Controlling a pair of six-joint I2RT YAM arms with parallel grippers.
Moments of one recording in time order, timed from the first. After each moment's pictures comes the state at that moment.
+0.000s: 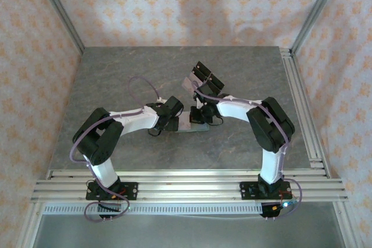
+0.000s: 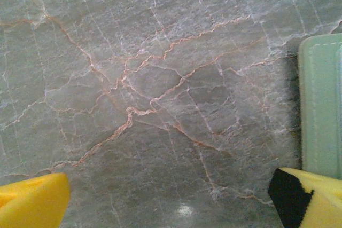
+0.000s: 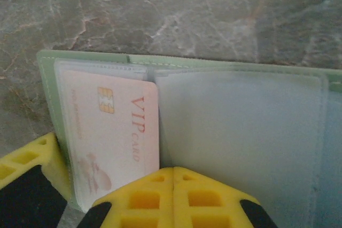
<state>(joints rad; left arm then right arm) -0.63 1.74 0.98 -0.55 -0.35 -0.61 0.63 1.90 1.15 -0.38 -0.33 0.61</state>
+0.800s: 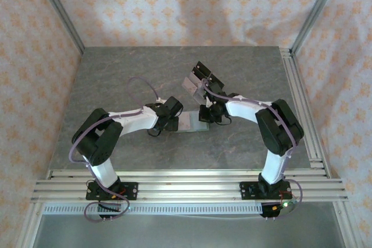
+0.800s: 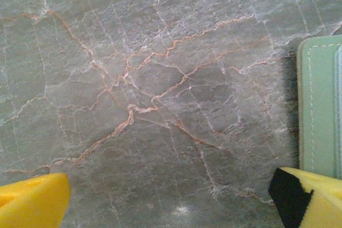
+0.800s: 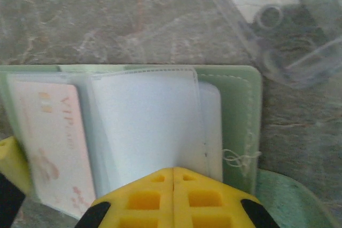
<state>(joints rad) -0.63 1.73 0.97 -0.55 -0.35 -0.62 0.54 1.81 1.07 -0.42 -0.28 0.58</state>
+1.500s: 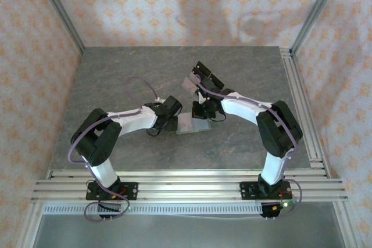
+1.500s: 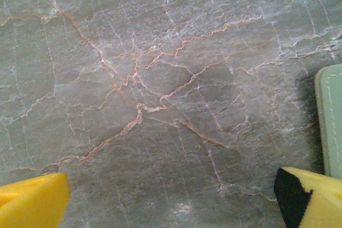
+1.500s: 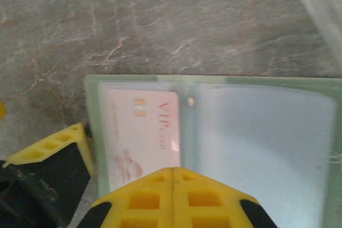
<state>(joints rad) -0.62 1.72 0.97 -0.56 -0.35 -0.62 0.61 1.81 1.19 -0.49 -0.29 0.57</state>
